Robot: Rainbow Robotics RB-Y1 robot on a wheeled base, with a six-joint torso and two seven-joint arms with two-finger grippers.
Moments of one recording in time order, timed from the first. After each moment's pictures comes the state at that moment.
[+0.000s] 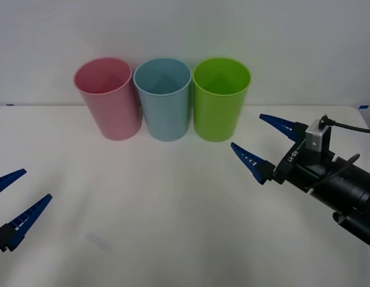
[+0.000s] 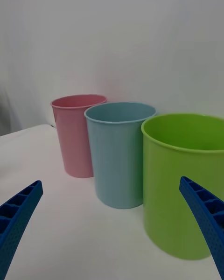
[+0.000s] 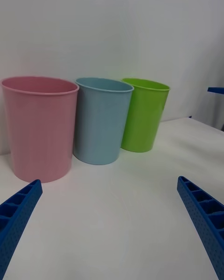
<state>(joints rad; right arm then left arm) 0.05 -0.52 0.02 -1.81 1.08 -0.71 -0.01 0.35 0.40 0.52 -1.66 -0.96 -1.22 0.00</state>
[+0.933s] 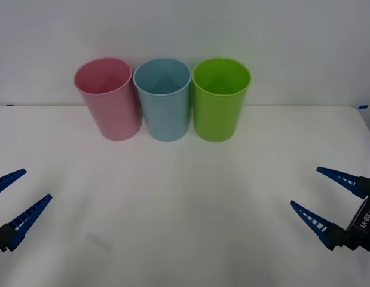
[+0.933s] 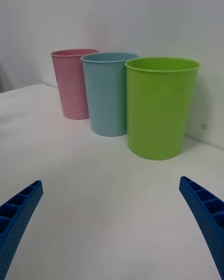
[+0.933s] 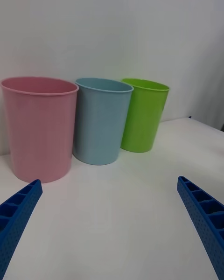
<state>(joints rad) 0.39 -0.47 -0.33 -1.81 1.07 -1.06 0.09 0.35 0.40 0.52 -1.66 -0.96 -1.22 0.00</state>
